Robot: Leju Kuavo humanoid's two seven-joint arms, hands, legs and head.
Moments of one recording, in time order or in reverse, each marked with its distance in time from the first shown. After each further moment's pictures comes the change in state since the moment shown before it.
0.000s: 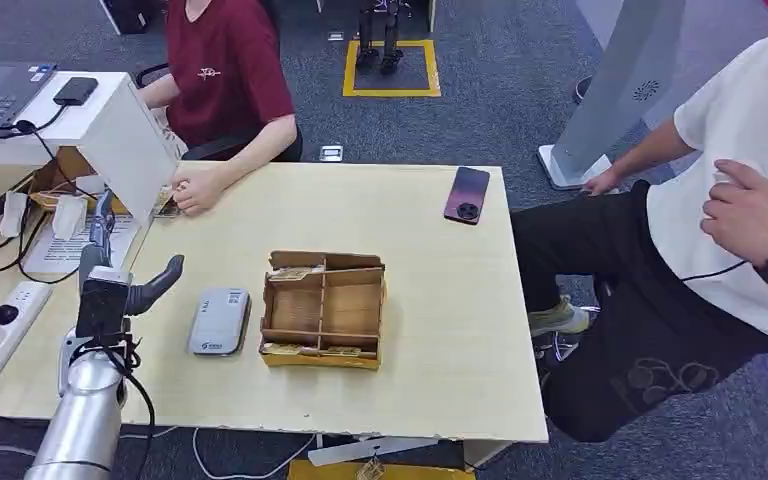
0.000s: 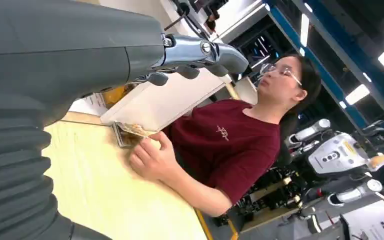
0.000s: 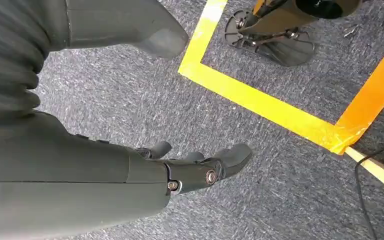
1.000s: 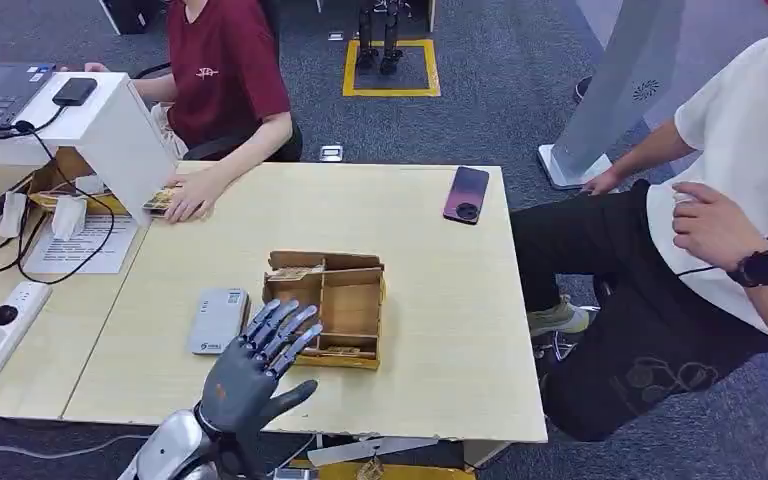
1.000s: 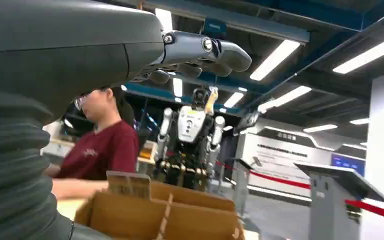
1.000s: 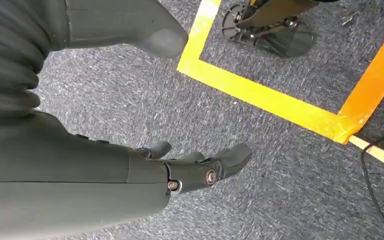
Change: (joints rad) left arm 0.263 0.089 -0.647 -0.264 -0.745 0.460 0.100; right arm 0.004 -0.005 -0.043 0.000 0.009 -0.016 -0.008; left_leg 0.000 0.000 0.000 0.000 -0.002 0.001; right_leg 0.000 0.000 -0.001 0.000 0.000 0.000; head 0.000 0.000
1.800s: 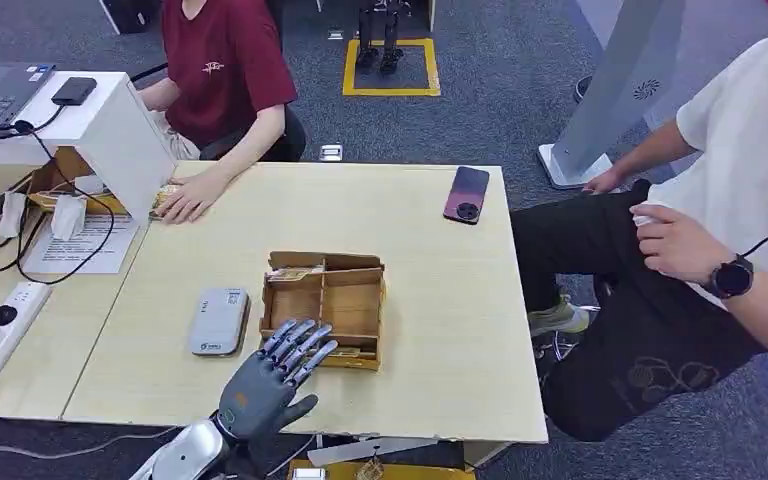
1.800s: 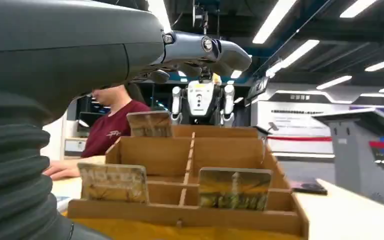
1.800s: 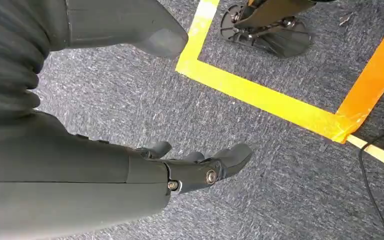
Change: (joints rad) left arm -0.056 0.014 -0.082 0.197 -0.129 0.031 0.159; right arm 0.000 -0.001 -0.022 0.000 0.027 0.010 -0.008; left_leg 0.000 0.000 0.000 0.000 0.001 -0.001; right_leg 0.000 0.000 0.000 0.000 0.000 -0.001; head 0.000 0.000
